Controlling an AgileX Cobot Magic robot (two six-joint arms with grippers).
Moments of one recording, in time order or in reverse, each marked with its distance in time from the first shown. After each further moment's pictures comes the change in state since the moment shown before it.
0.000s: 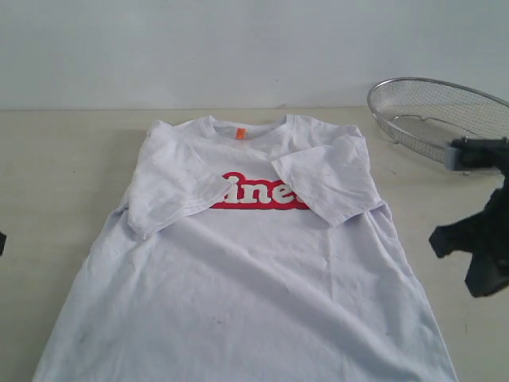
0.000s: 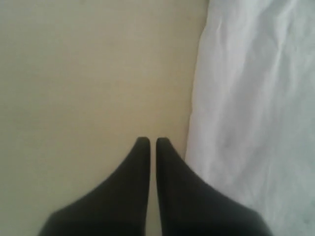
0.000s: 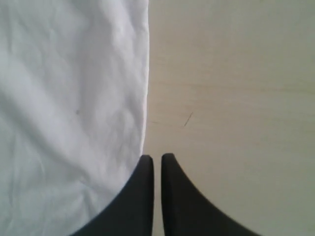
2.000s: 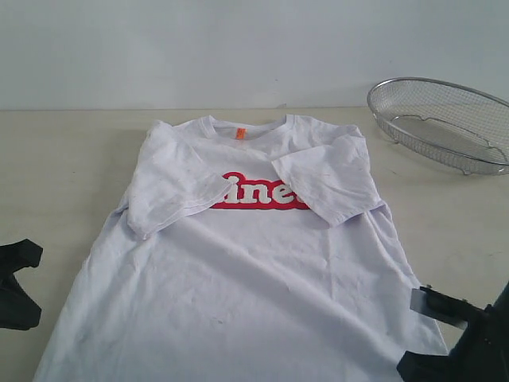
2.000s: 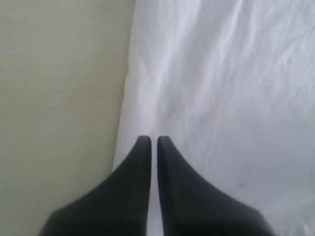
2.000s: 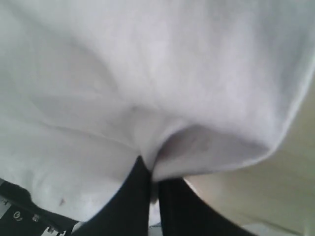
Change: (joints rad) left arm 0.000 0.172 0.027 -0.319 0.081 0.193; right arm 0.000 0.311 0.298 0.447 -0.004 -0.299
